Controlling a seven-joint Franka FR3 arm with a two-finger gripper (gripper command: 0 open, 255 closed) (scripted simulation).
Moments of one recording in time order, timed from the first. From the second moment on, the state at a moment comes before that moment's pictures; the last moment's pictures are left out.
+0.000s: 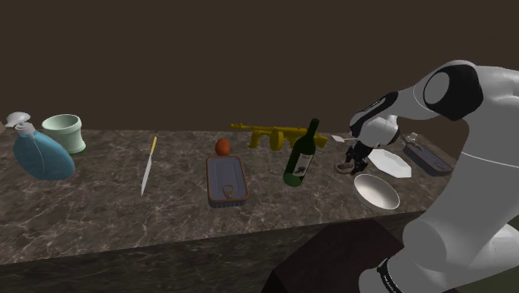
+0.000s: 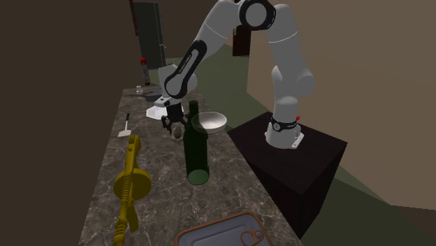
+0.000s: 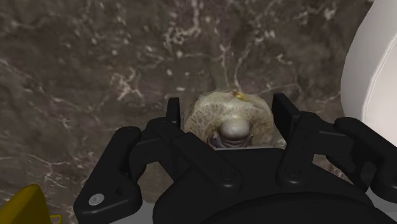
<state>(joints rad) -0.54 0.41 -0.26 -2.17 0.31 2.45 -2.00</state>
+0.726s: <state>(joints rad) -0.52 0.29 -0.29 -2.16 0.24 2.34 -1.94</state>
